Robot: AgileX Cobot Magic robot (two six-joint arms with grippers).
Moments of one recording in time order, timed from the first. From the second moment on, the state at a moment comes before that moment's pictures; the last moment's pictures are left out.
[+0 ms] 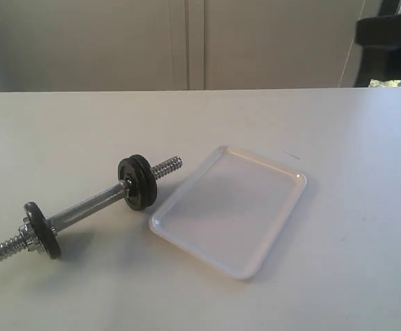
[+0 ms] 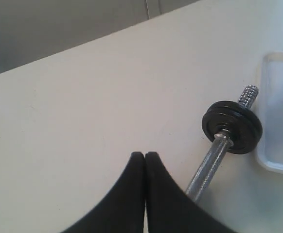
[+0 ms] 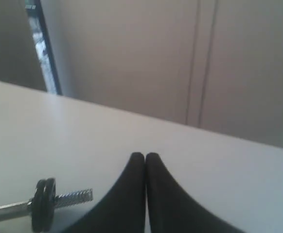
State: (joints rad) left arm -0.33 0.85 -0.92 0.08 0.70 0.06; right arm 0.19 0.87 -0.79 0.96 0.33 -0.96
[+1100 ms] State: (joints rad) left arm -0.33 0.41 -0.74 0.08 0.76 0.01; right arm 0.19 0.57 -0.69 0.96 0.26 -0.94
